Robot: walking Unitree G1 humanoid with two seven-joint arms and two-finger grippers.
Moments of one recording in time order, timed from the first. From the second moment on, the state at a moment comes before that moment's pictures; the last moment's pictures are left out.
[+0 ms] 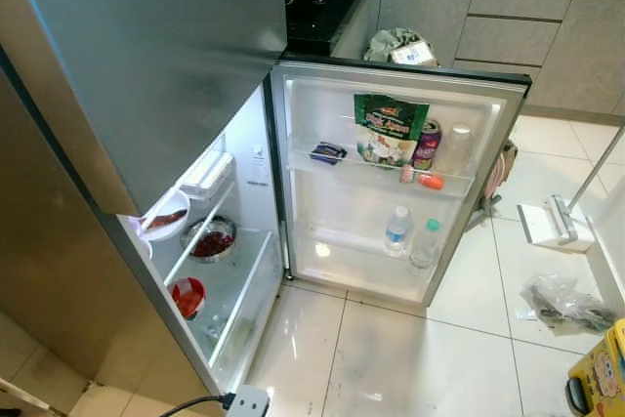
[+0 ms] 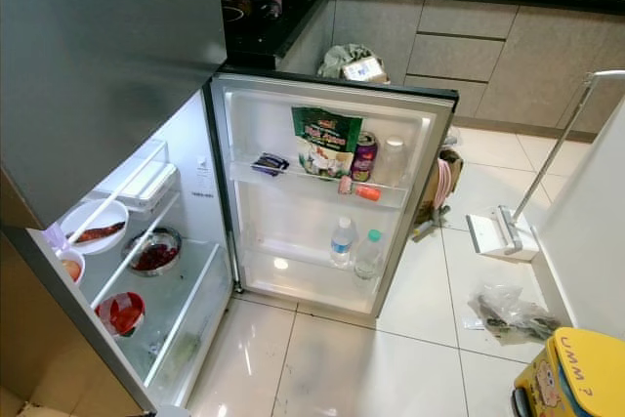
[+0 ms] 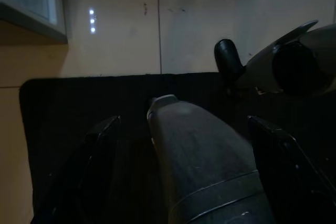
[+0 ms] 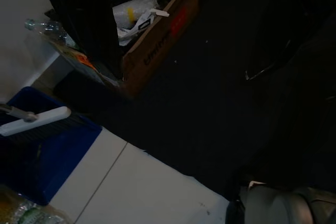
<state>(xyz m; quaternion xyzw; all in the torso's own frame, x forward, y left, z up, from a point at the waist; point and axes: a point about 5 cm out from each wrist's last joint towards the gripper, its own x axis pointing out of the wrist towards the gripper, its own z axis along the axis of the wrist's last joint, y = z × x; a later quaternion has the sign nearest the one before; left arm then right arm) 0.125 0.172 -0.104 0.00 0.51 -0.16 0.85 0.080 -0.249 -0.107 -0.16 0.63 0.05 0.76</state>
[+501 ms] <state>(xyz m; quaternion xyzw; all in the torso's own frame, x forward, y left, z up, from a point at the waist) 0.123 0.176 -0.105 0.00 0.52 -0.14 0.84 0.079 -0.255 -0.106 -0.17 0.63 0.03 0.76</state>
